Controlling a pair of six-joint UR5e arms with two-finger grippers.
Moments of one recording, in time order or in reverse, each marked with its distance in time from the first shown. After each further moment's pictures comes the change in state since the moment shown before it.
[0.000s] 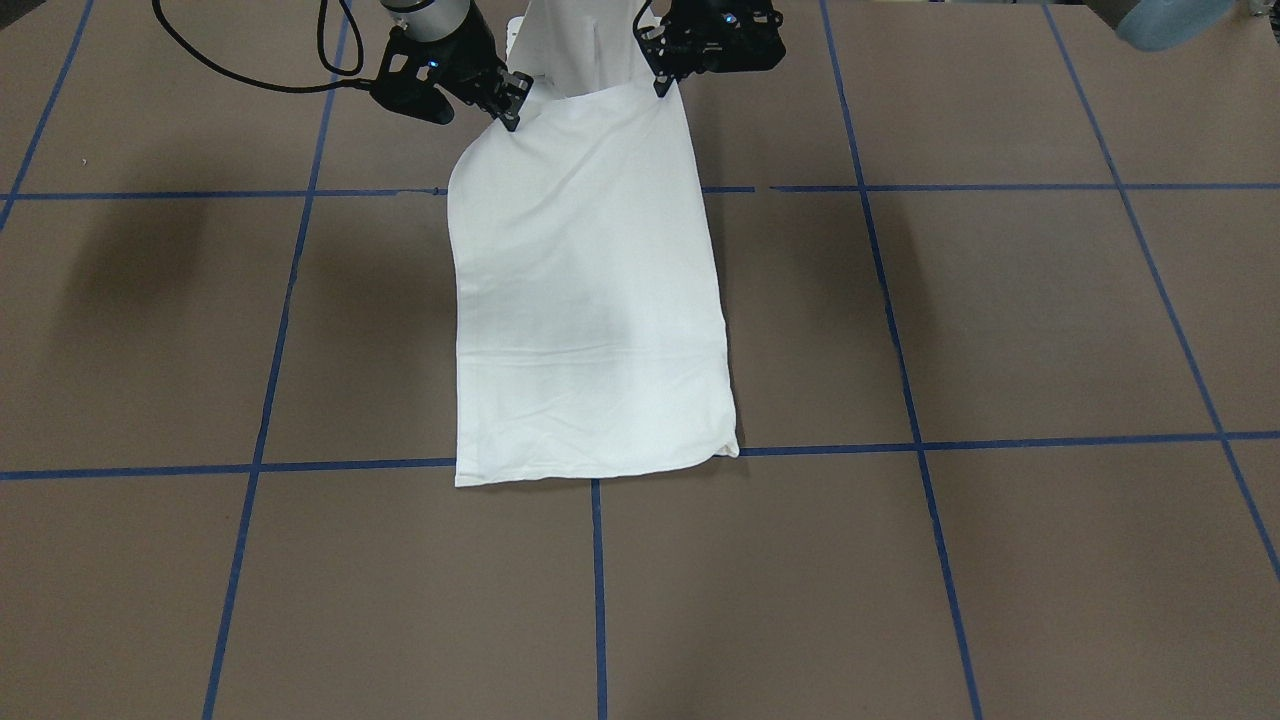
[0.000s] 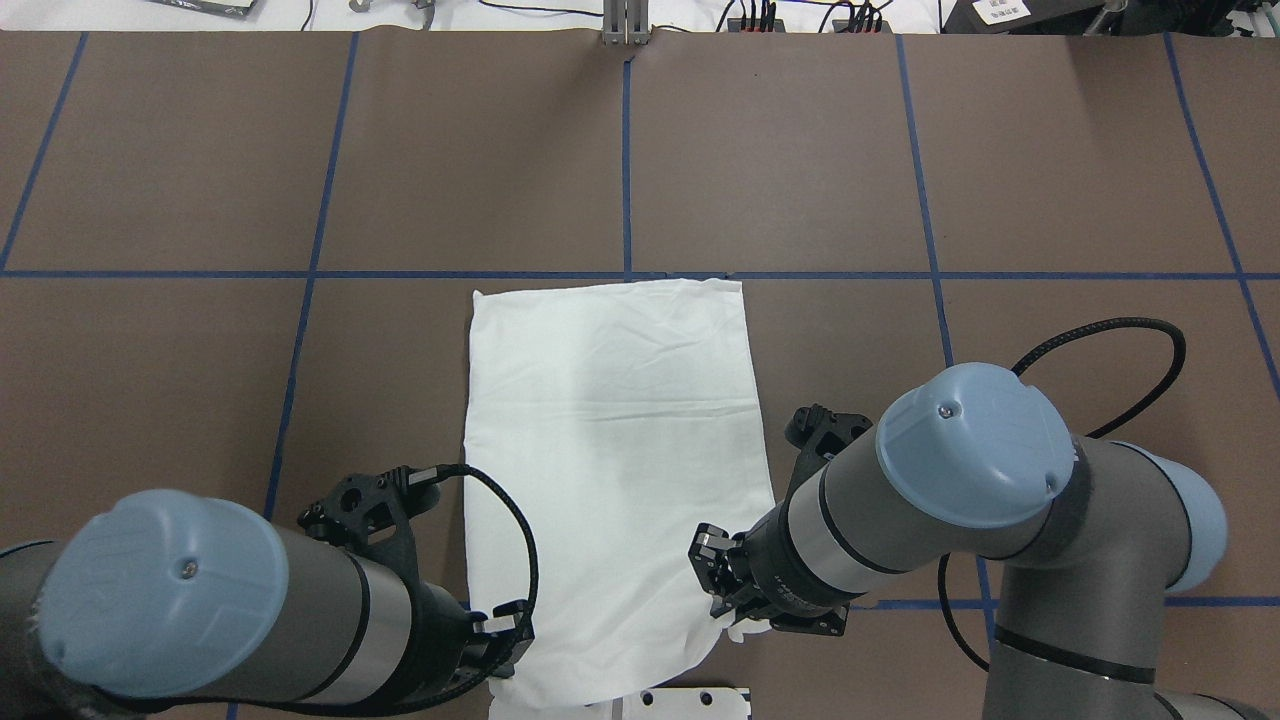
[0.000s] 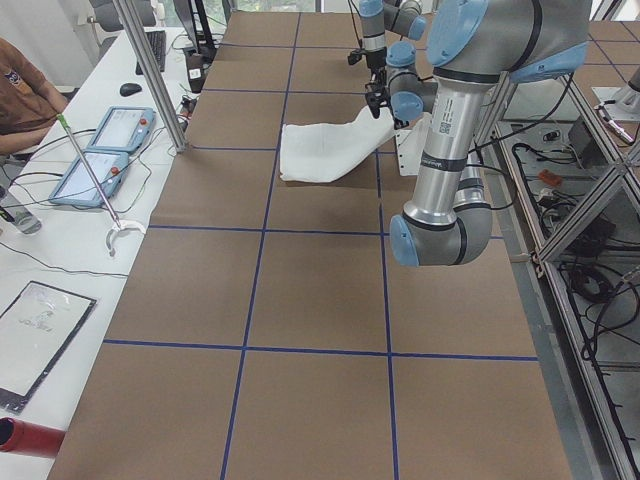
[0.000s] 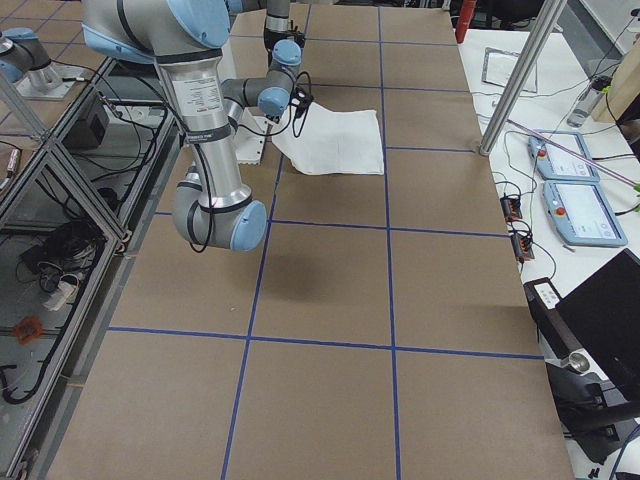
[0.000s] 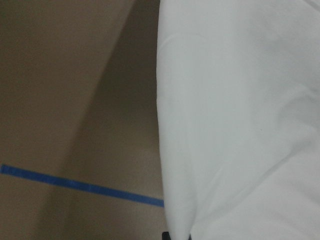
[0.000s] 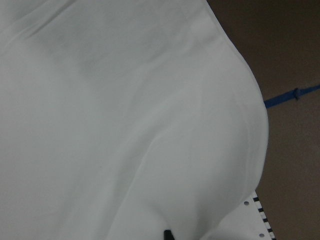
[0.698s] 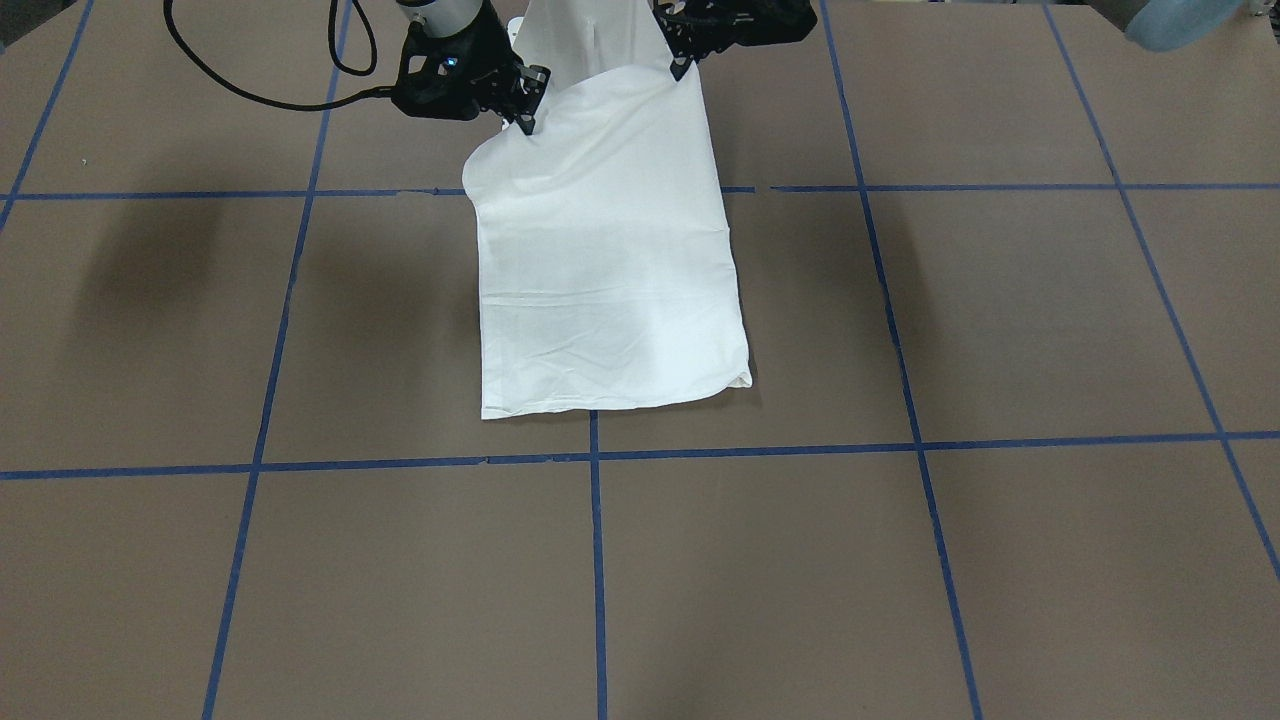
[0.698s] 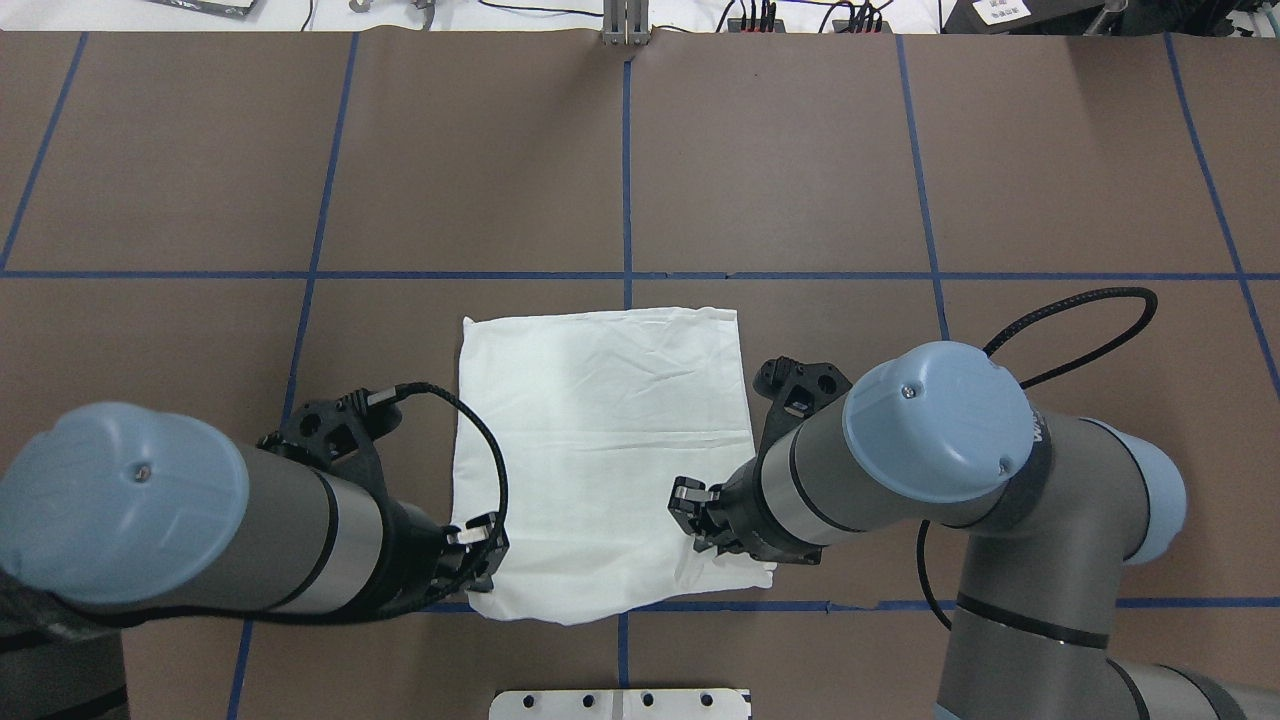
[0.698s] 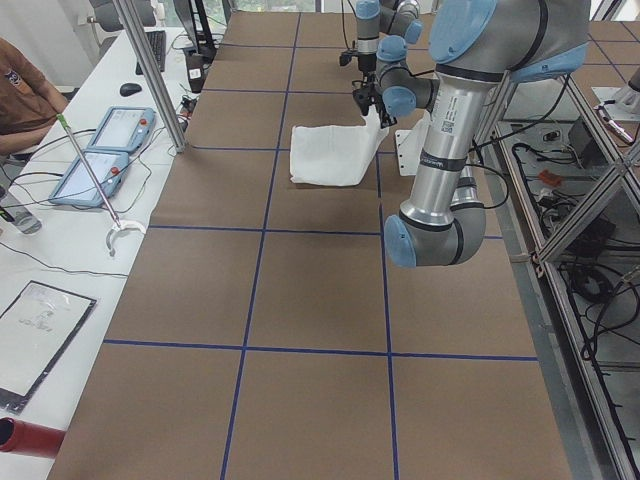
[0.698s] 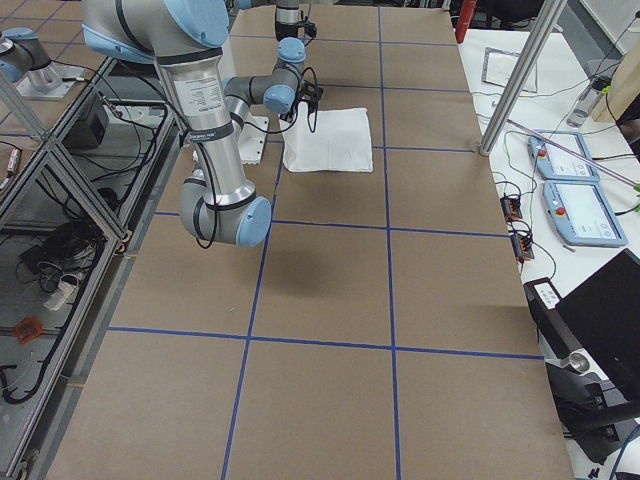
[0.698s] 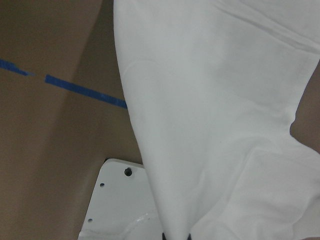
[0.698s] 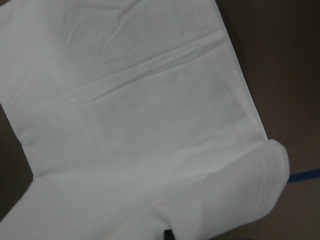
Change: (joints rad) left arm -0.159 -0.020 0.042 0.019 -0.006 0.006; right arm 0.061 0.066 -0.084 0.003 -0.144 -0.204
